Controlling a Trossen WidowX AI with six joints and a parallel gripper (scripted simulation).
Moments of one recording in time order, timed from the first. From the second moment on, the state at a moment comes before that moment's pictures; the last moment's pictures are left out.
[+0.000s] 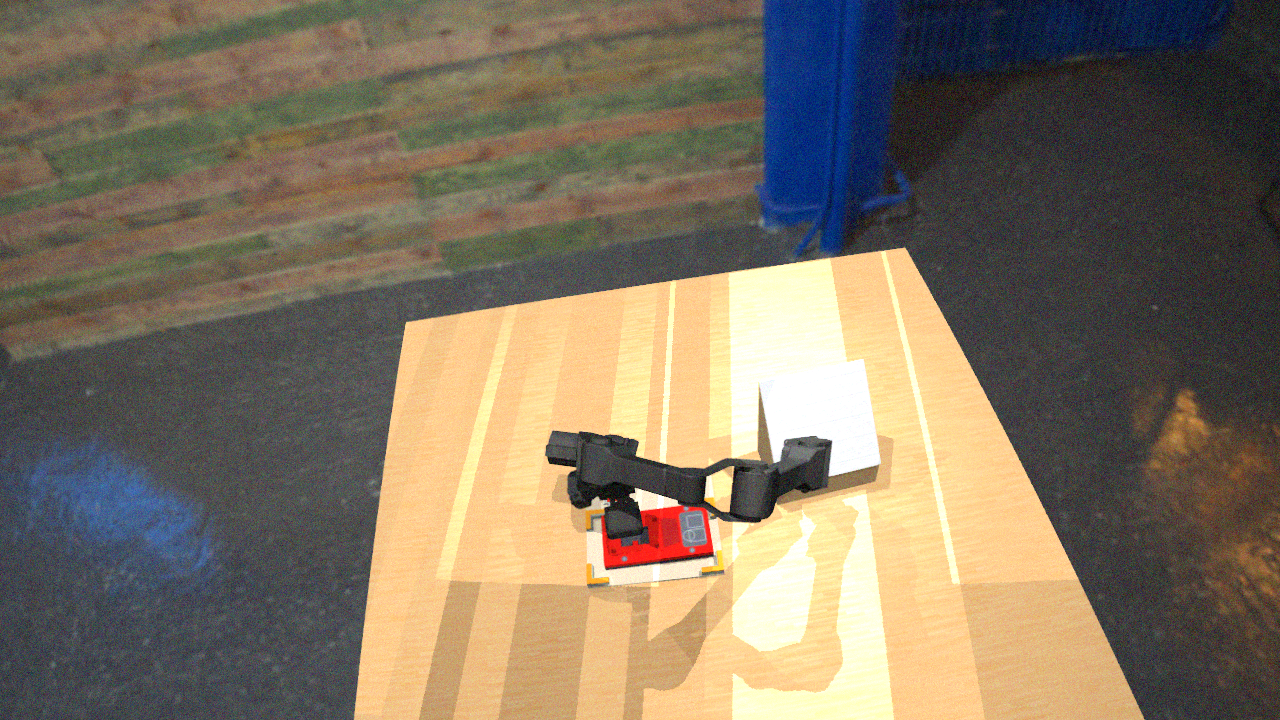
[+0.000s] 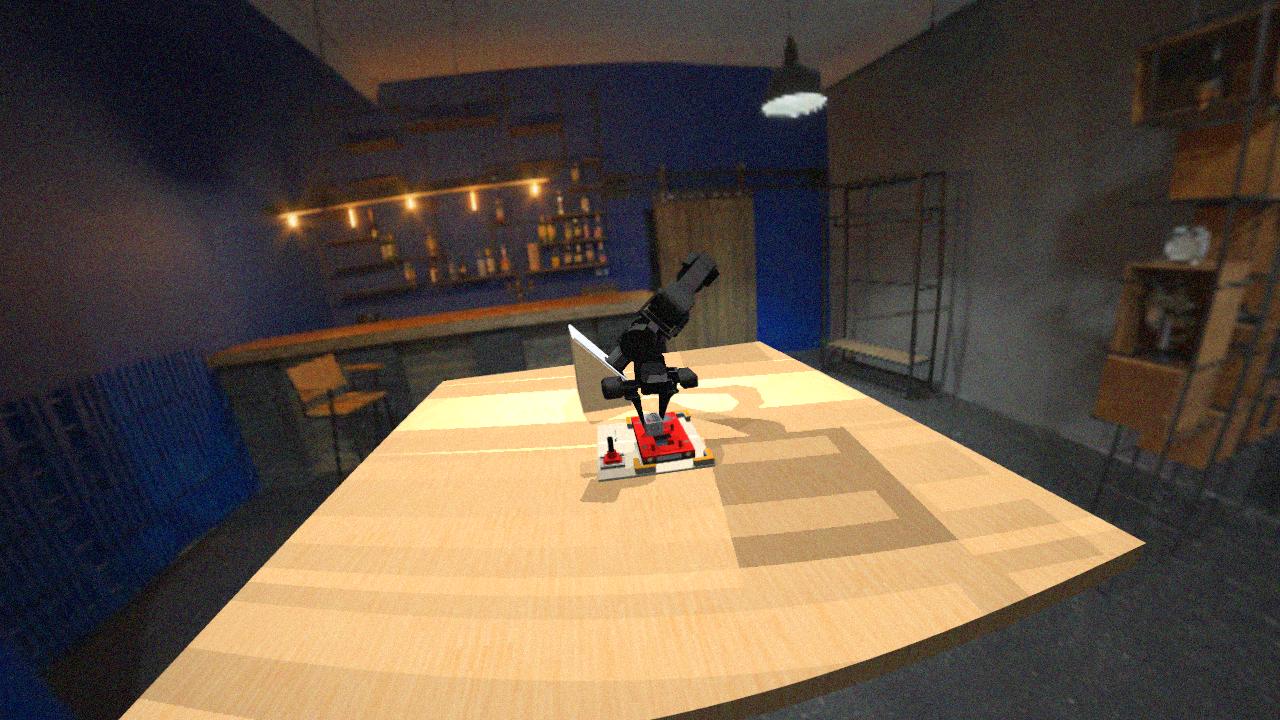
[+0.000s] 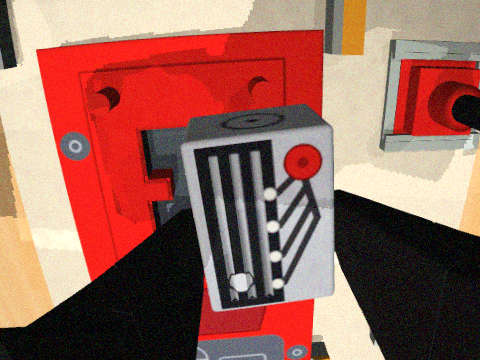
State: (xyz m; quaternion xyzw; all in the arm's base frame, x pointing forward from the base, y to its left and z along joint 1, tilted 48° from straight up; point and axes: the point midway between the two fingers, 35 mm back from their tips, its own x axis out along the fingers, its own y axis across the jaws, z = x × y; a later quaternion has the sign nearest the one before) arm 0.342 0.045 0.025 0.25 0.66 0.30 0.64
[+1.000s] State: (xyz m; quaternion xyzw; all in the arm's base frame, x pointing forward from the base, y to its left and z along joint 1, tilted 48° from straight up) arm 0.329 0.067 0.033 0.28 0.67 0.28 0.62
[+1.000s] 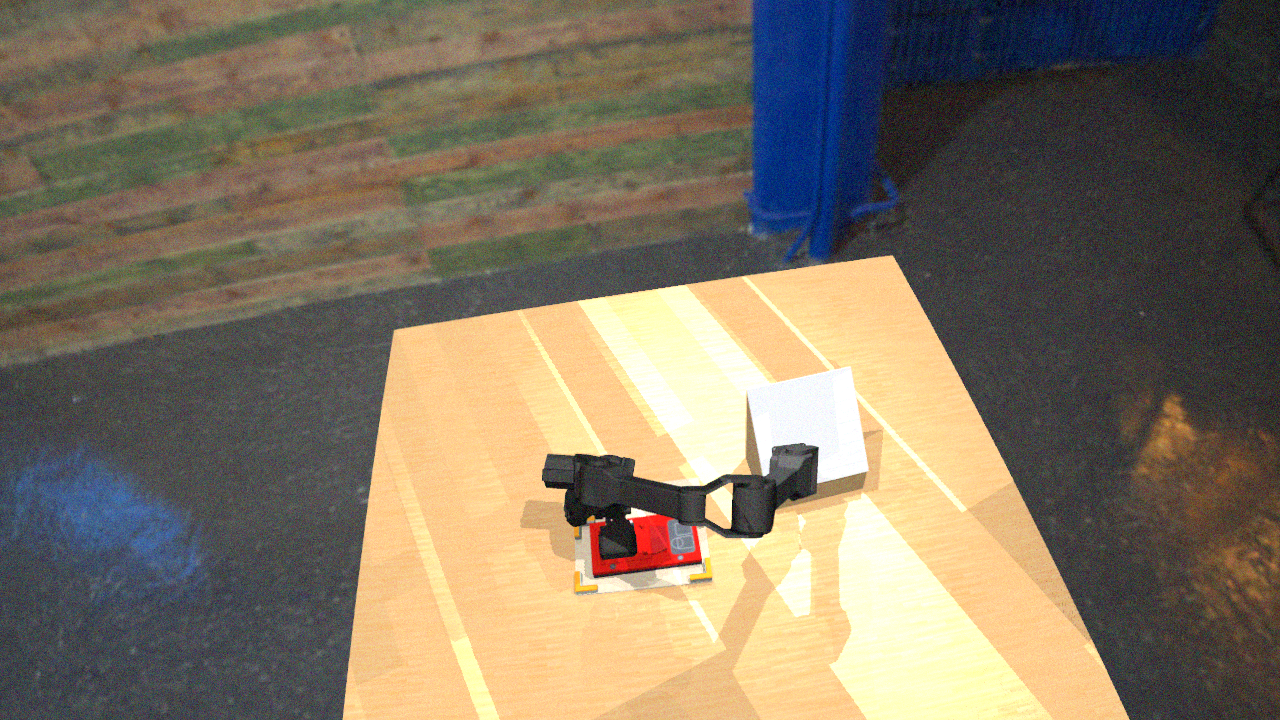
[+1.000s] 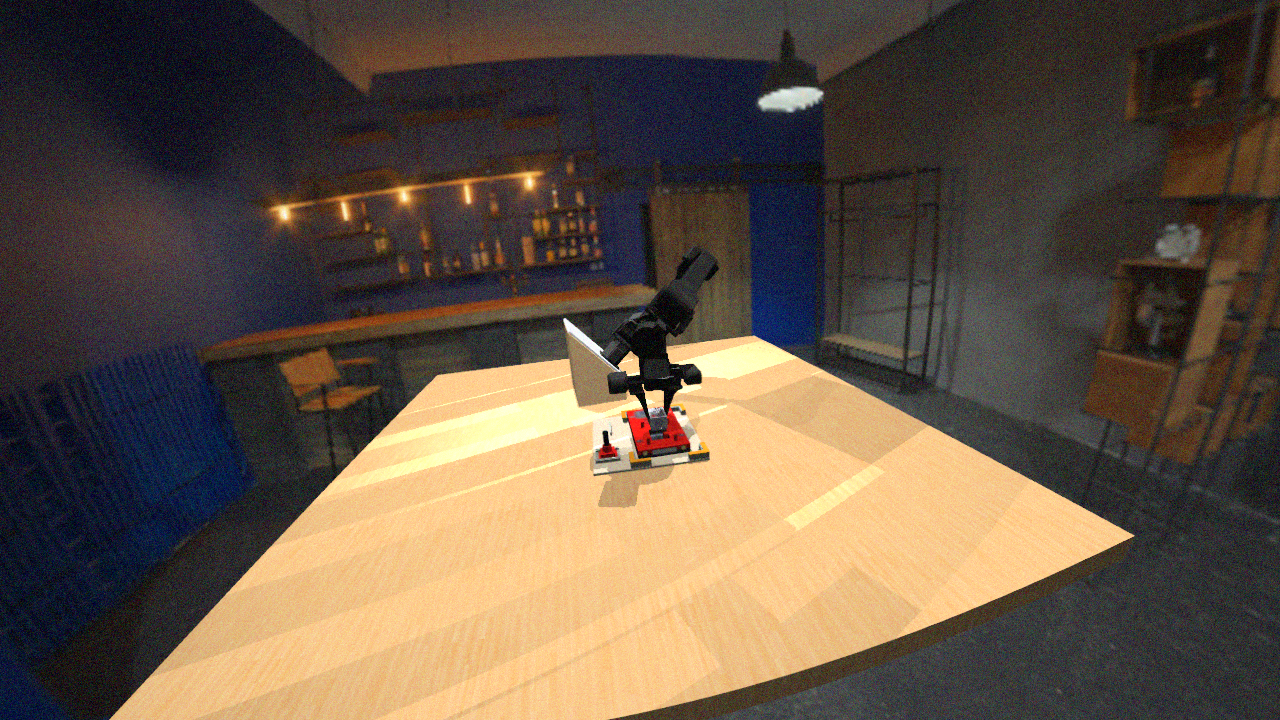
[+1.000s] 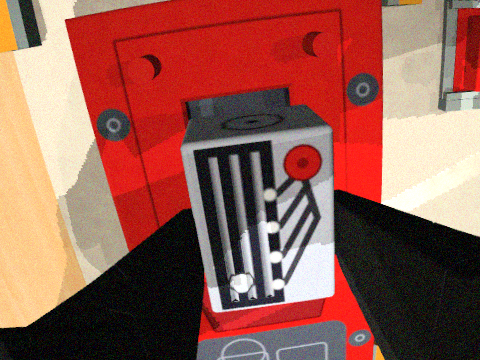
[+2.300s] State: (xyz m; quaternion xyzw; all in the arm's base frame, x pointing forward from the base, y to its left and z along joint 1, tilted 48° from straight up) arm 0.329 0.070 0.032 0.28 0.67 0.28 0.62
